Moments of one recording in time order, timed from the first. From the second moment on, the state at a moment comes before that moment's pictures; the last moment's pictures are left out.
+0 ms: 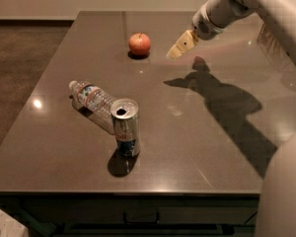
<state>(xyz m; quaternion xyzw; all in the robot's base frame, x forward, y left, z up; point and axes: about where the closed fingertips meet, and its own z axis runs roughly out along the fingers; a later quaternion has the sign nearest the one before) 0.739 -0.133 0.909 -0.41 0.85 0.06 0.33</state>
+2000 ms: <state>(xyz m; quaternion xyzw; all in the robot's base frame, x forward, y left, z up) 0.841 -0.031 0.868 -0.35 0.84 0.12 0.39</state>
